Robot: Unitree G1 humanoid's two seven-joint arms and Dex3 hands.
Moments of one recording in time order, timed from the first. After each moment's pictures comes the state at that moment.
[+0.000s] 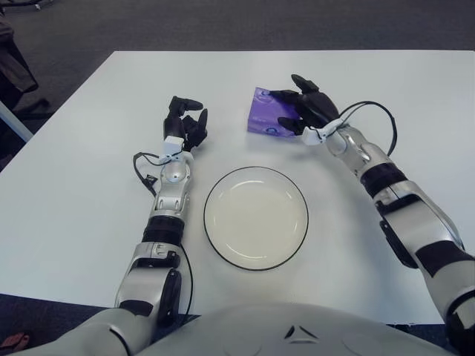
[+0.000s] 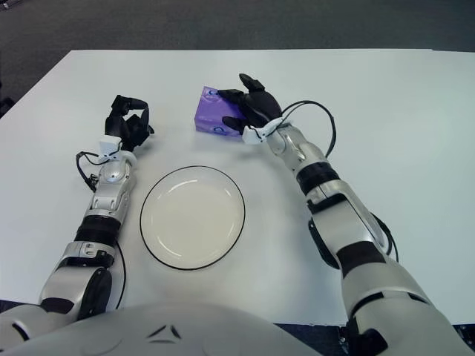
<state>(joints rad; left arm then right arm) -0.38 0.02 0.09 0.43 0.06 -0.25 0.24 -0.77 -0.41 0.44 0.76 -0.68 -0.47 -0.23</state>
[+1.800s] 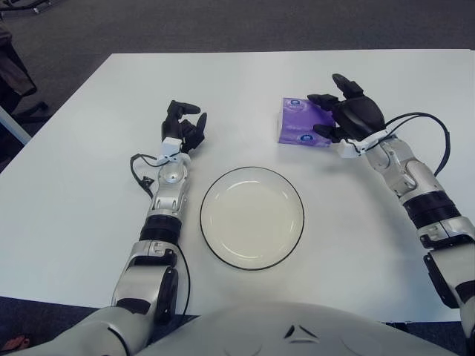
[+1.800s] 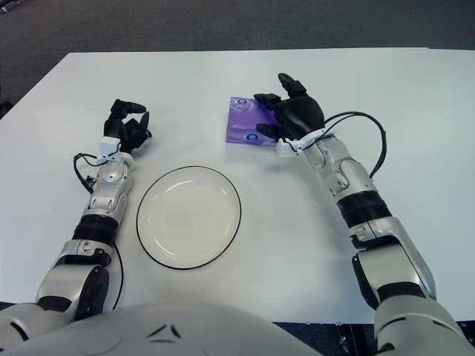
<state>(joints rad) -0.38 0.04 0.09 0.49 0.06 -0.26 0.23 -0.55 -0.58 0.31 0.37 -0.80 -0.29 -0.20</state>
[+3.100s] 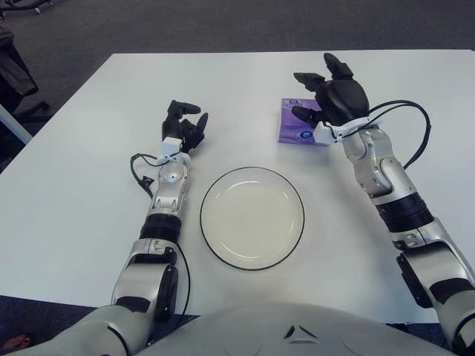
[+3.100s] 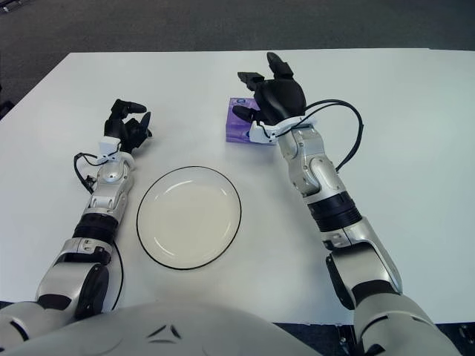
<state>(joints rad) -0.40 0.05 0.09 0.52 0.05 -0.28 0.23 -0.55 -0.41 0.31 0.06 -0.81 0.06 0.02</state>
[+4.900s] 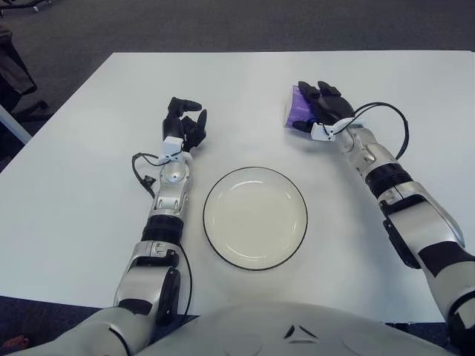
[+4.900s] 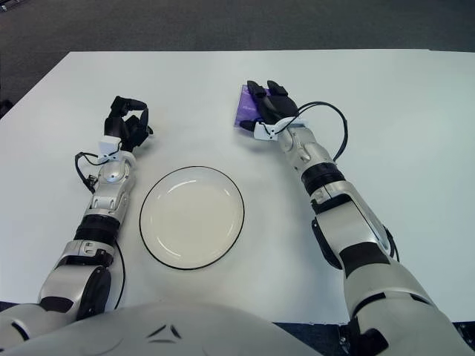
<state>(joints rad) -0.38 0.03 0.08 0.46 0.06 -0.27 0.25 -0.84 -0.37 0.44 0.94 -0.74 -0.19 -0.23</state>
